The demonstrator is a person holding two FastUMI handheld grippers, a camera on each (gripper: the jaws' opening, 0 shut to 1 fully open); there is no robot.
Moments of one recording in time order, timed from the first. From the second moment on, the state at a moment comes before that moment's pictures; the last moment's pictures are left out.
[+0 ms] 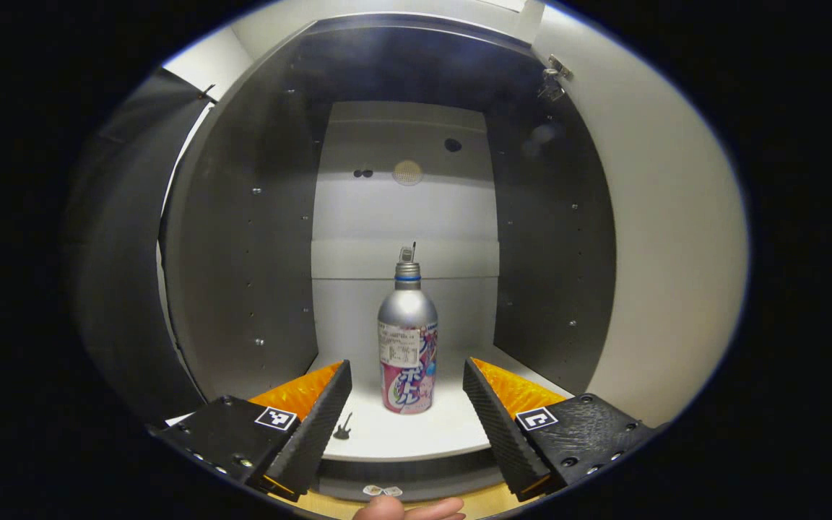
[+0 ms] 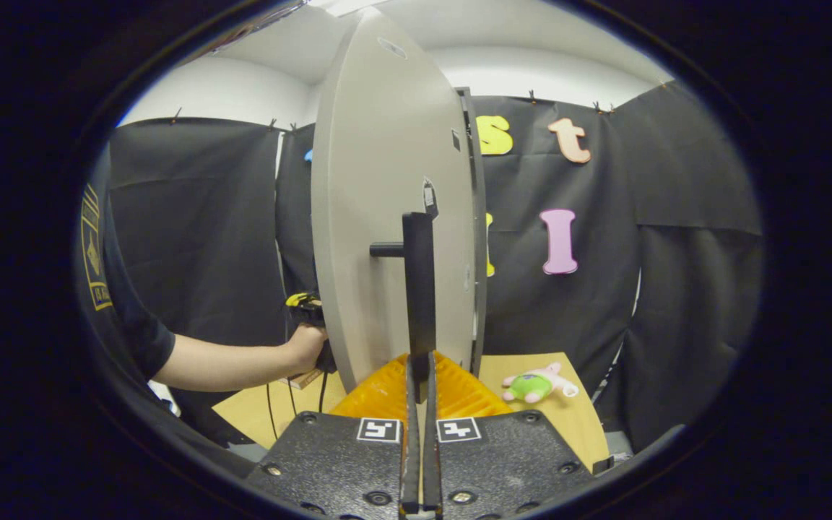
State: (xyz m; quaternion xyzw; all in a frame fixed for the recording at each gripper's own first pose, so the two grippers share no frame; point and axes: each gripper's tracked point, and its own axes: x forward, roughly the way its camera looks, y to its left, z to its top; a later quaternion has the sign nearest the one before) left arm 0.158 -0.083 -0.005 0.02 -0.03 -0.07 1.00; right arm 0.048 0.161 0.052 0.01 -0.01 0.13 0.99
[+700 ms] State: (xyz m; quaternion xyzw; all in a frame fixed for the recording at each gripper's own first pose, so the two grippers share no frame) left arm 0.256 -0.095 0.004 0.01 -0.03 -0.05 1.00; right arm 0.052 0.130 0.052 0.03 -0.01 0.04 1.00
